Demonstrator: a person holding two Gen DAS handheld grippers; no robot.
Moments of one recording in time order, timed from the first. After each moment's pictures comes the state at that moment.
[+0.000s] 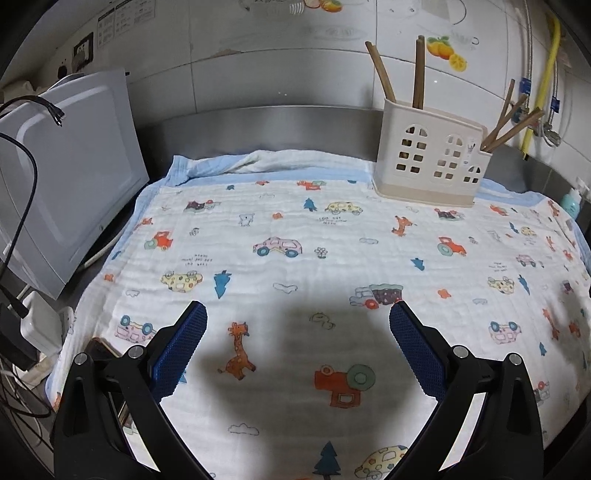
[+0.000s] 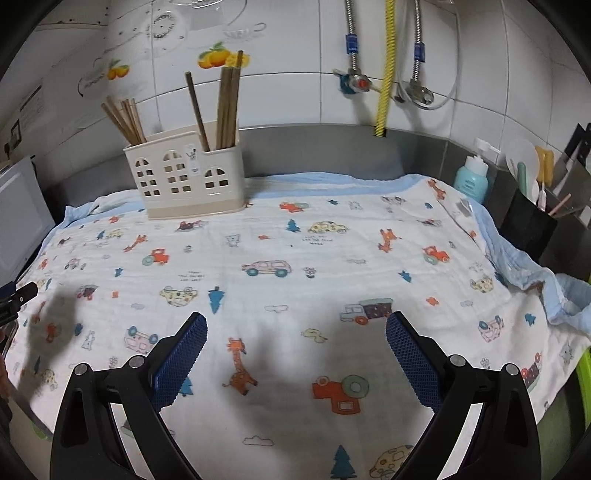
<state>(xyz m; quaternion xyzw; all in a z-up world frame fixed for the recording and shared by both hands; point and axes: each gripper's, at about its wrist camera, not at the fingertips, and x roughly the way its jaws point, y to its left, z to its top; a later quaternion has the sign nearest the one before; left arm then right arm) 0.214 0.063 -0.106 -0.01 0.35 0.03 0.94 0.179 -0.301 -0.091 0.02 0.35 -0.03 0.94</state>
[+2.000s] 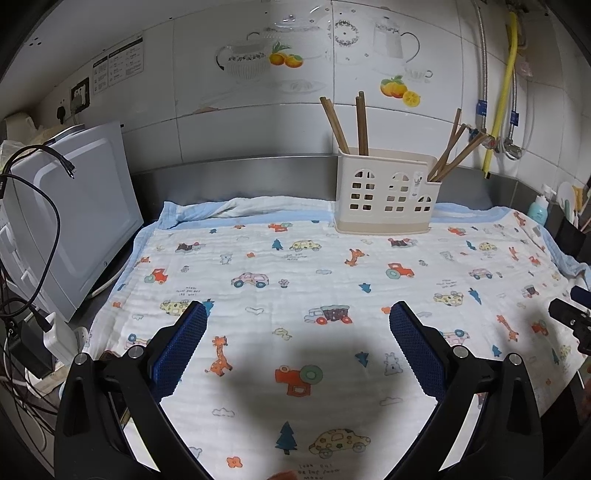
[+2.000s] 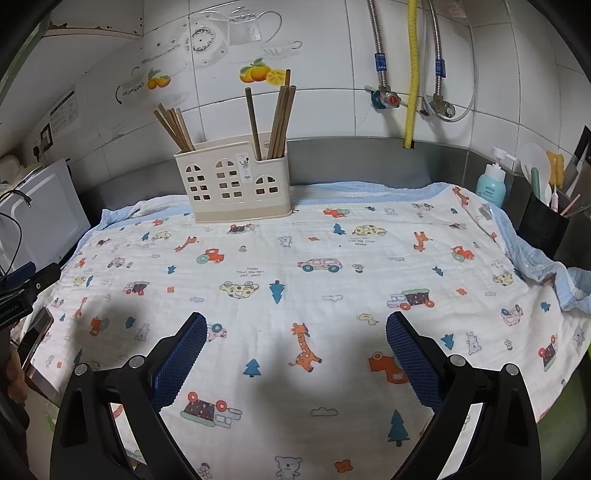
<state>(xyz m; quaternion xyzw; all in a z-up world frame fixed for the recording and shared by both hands) 0.164 0.035 -0.063 0.01 0.28 -0.01 0.96 0.146 -0.259 -0.076 0.03 0.33 0.01 0.94</state>
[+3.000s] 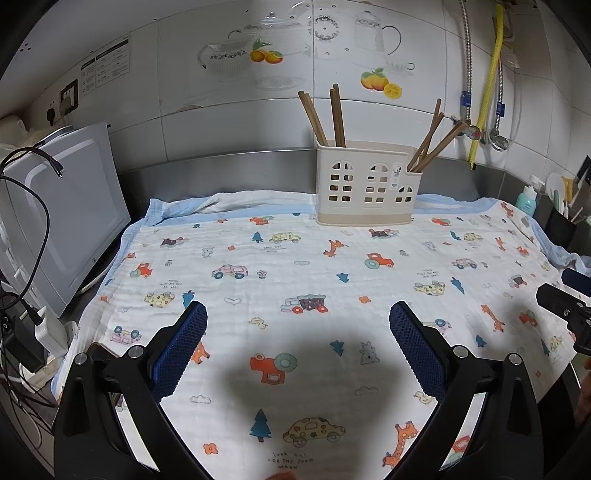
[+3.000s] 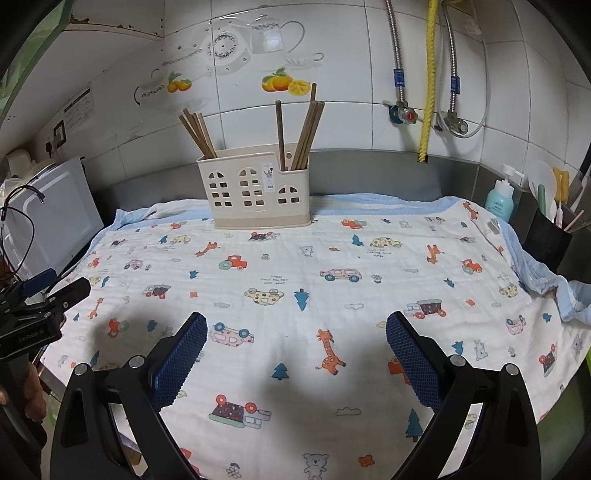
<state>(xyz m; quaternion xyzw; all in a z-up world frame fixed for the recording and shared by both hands) 0.155 0.014 -0.066 0.01 0.29 -0.03 0.96 0.136 -0.236 -0.061 0.02 0.31 0.03 0.95</state>
